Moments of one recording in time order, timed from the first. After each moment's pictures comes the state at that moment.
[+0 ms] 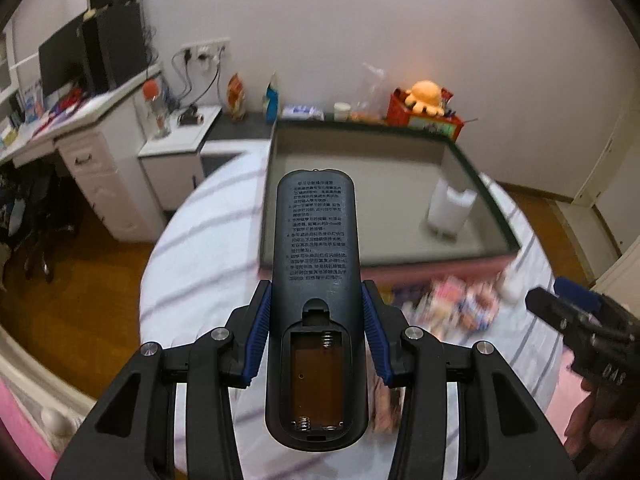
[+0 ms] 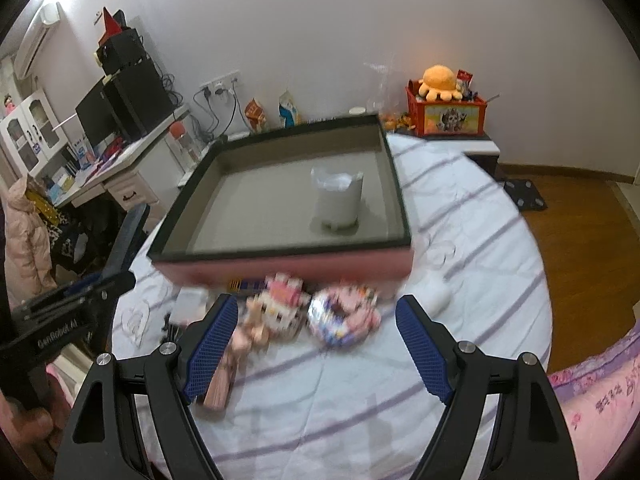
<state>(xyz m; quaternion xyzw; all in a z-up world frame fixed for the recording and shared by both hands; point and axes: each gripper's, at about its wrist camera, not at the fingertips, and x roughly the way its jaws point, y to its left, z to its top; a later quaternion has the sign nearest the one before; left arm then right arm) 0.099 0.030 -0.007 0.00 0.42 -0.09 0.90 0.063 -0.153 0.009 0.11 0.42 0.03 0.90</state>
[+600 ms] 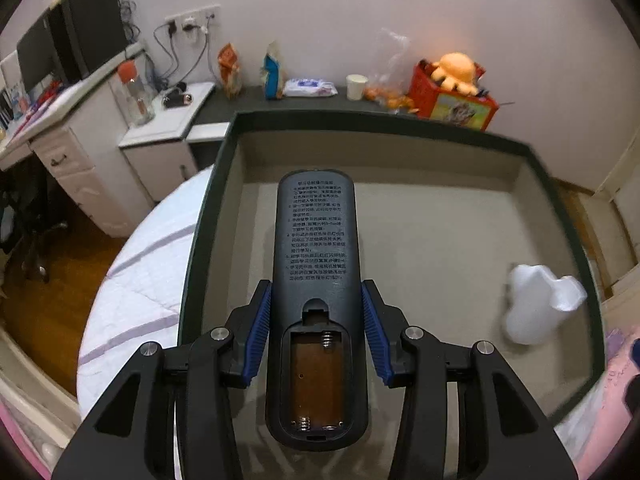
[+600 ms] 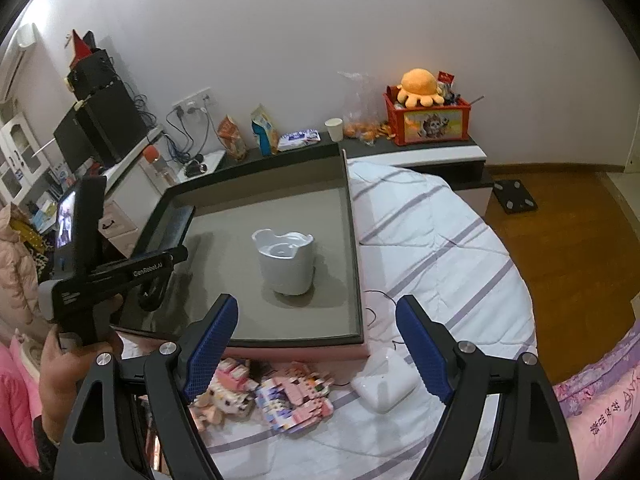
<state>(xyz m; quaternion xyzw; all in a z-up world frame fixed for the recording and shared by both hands) 0.264 -0.007 -0.078 0.02 0.48 -0.05 0.88 0.125 -0.195 0.001 0.13 0.42 0.00 0.90</state>
